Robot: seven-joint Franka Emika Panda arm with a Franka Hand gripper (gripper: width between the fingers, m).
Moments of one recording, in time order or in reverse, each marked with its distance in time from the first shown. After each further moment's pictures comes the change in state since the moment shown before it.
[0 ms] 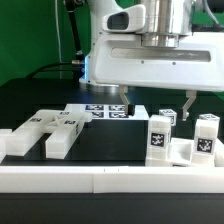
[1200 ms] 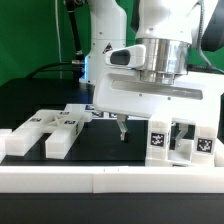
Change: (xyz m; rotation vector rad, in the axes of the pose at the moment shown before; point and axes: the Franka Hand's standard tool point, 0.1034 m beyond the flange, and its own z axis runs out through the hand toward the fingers) arm -0.028 0.005 0.052 -0.054 0.030 -0.001
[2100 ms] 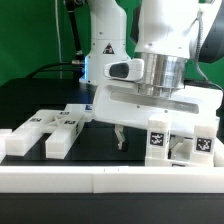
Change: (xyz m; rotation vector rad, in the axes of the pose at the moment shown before) arm -0.010 0.004 0.018 -0.024 -0.020 0.003
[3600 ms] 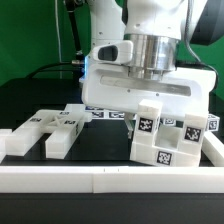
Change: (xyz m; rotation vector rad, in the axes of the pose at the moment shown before) arm 0.017 0.016 -0.038 0.029 -0.048 0.025
